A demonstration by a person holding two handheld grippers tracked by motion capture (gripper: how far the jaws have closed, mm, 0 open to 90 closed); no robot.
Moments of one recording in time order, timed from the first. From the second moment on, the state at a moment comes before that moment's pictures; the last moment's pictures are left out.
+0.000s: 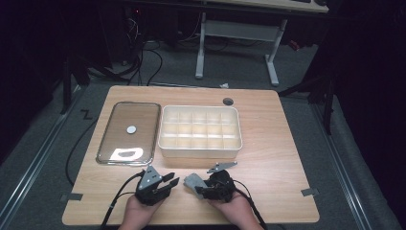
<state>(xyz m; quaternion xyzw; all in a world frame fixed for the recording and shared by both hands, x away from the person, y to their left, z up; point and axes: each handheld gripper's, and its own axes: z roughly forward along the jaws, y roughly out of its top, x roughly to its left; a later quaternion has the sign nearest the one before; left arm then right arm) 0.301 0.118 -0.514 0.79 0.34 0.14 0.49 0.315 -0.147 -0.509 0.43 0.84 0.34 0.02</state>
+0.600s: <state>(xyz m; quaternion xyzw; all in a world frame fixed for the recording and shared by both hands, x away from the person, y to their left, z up) 0.294 0.134 -0.528 0.81 0.36 0.14 0.44 0.319 -0.120 -0.500 0.40 0.87 0.29 0.01</state>
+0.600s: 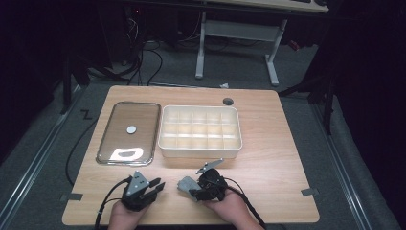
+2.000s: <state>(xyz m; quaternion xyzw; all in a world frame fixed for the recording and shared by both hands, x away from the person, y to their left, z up) 0.304 0.180 -0.522 0.76 0.42 0.20 0.47 0.311 -0.181 -0.490 0.44 0.86 0.28 0.05</state>
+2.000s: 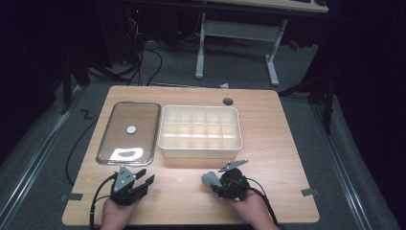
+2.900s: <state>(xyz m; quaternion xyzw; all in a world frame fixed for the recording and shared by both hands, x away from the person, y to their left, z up) 0.311 0.200 -0.525 0.75 0.44 0.21 0.46 0.322 -0.224 -0.465 0.46 0.86 0.18 0.11</state>
